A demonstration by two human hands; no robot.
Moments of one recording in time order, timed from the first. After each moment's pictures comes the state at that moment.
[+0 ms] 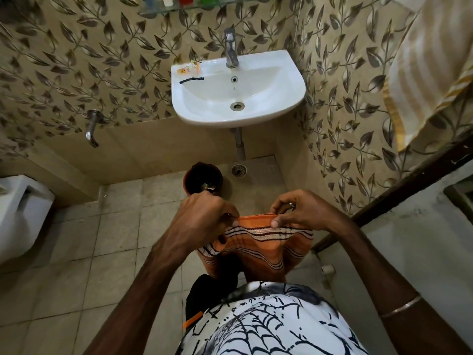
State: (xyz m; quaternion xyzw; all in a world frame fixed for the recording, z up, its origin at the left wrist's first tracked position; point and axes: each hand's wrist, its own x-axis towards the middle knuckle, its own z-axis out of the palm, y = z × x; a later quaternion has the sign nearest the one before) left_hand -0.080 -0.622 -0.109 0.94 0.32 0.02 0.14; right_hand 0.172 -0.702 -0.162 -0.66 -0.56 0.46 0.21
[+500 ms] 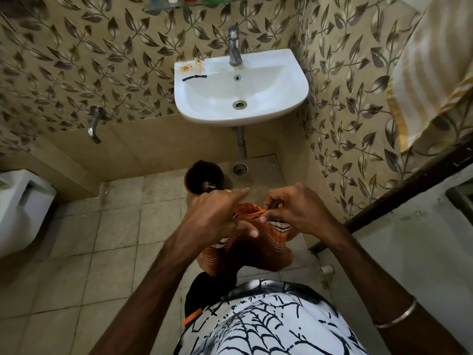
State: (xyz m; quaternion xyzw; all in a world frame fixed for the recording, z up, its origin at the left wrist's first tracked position) left_hand -0.064 -0.627 -0.118 0.90 0.38 -0.05 0.18; right_hand 0.142 -0.702 -0.142 -0.67 -0.65 0.27 0.25
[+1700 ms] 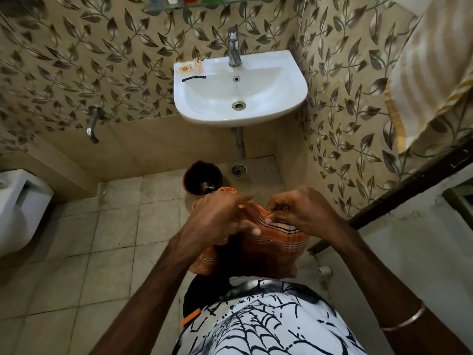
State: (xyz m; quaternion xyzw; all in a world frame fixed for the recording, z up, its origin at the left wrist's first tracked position) left_hand -0.060 -0.625 -0.125 0.91 0.37 -0.03 0.20; right_hand 0.151 -0.710 -0.138 -0.66 -0.69 0.24 0.20
